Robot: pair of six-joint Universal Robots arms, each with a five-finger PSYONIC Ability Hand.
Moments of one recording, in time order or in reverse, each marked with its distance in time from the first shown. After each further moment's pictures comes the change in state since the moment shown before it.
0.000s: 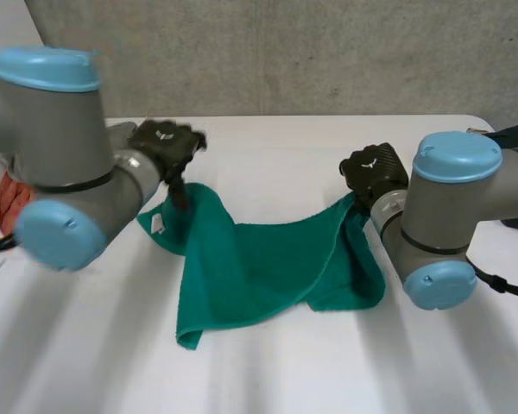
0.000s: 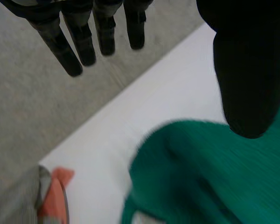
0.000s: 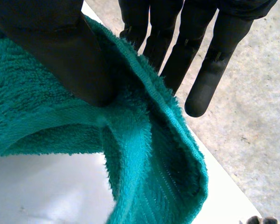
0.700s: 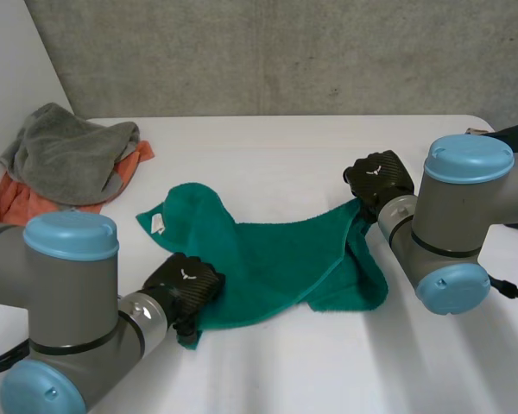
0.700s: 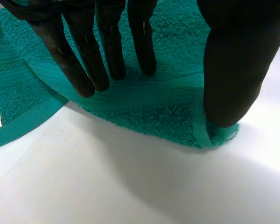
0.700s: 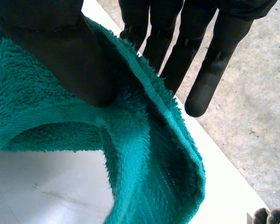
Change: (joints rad) left arm -0.051 0.141 -0.708 0.274 0.119 0.122; right arm -0.028 -0.021 0.047 0.011 -0.045 -0.004; left_hand 0.305 0.291 0.296 0.306 0.291; right_hand 0.000 0.000 0.000 0.000 0.000
